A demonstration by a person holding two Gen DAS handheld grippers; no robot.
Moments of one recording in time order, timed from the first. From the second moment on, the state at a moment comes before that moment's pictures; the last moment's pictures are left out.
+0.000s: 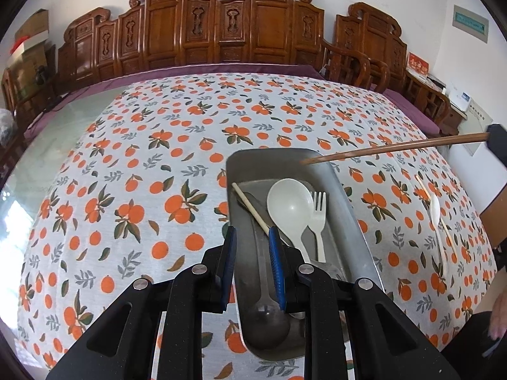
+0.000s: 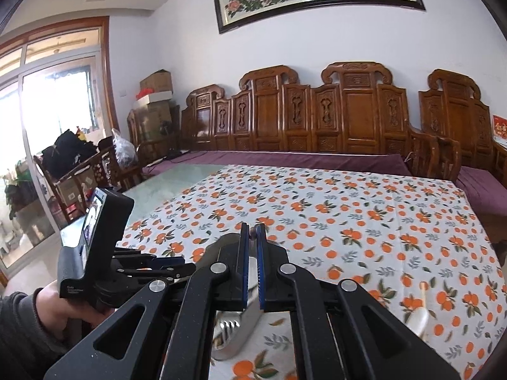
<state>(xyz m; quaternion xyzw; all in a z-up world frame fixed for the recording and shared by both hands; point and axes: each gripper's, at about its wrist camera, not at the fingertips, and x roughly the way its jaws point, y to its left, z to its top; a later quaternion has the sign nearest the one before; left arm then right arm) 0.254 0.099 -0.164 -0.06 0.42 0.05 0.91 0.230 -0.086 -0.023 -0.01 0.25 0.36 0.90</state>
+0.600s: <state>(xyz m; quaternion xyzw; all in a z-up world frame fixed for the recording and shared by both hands) 0.247 0.115 -0.154 -0.07 0.40 0.06 0.91 0.219 -0.031 -0.090 -0.06 0.36 0.38 0.85</state>
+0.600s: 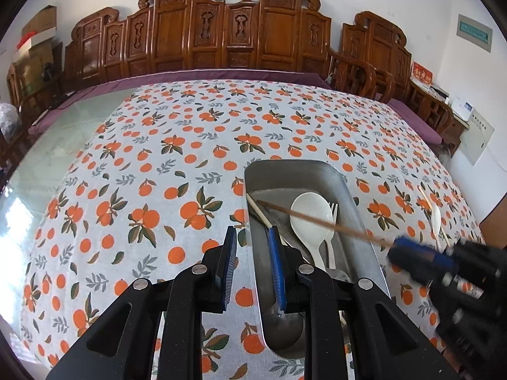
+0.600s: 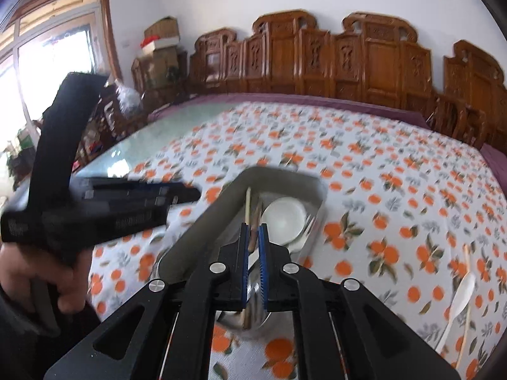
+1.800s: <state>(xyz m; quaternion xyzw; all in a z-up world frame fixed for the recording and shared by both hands) 0.260 0.018 -0.148 -0.05 0.40 -0.04 0.92 0.284 -0.238 -0.099 -0.03 0.40 0.20 0.89</state>
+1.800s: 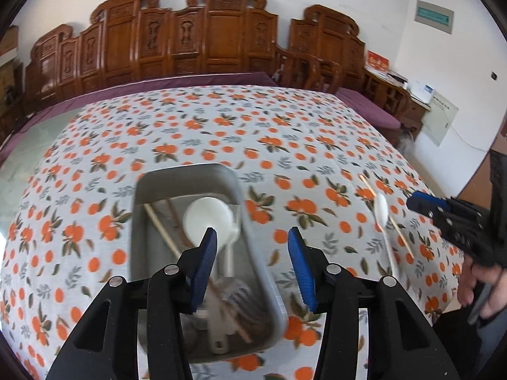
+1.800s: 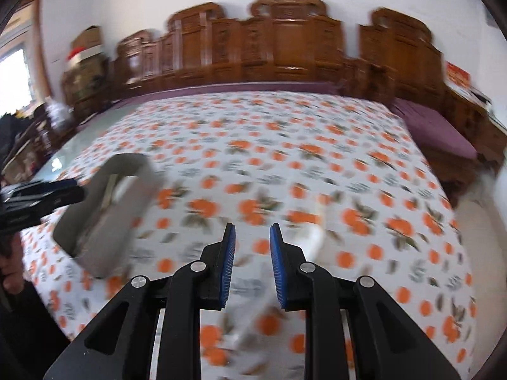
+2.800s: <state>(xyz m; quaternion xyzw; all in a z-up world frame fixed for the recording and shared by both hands) 0.263 -0.069 -0.165 0.01 0.42 -0.11 0.90 0.312 -0.260 -0.167 -0.08 0.49 0.16 0.85</state>
